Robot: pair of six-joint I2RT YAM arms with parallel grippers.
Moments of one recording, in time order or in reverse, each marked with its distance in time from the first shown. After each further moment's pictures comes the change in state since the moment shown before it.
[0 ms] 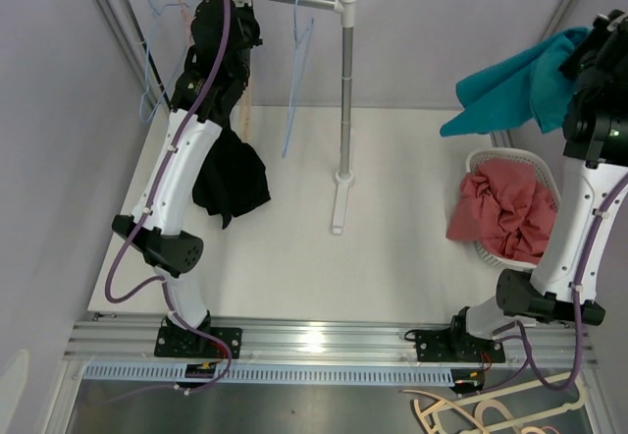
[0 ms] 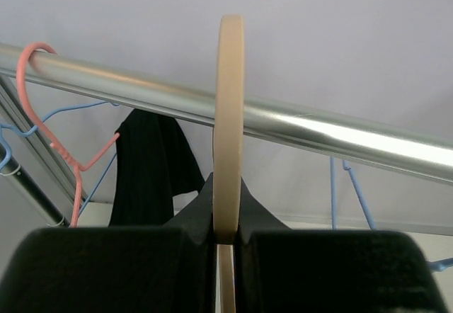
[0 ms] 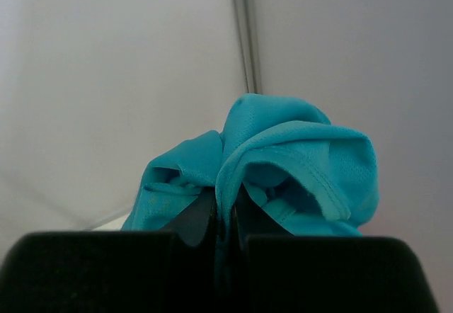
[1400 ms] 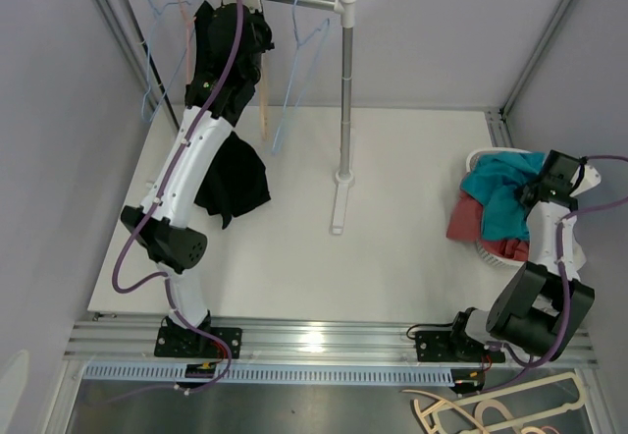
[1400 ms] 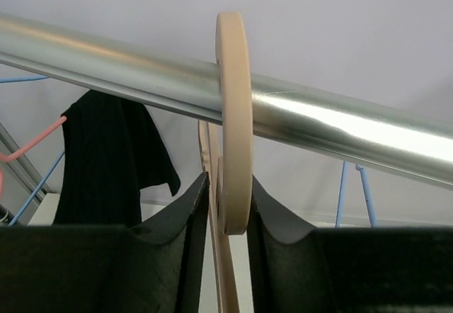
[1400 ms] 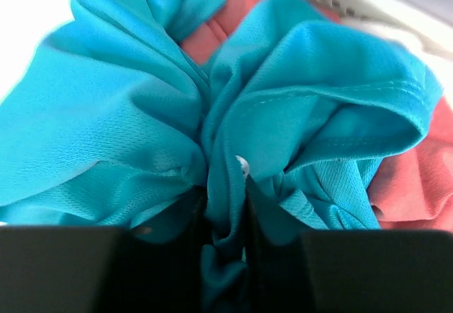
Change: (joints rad) left arm 0.001 0.042 -0.063 0.066 0.025 -0.093; right arm -0.378 -0.185 -1.362 0.402 -0.138 0.458
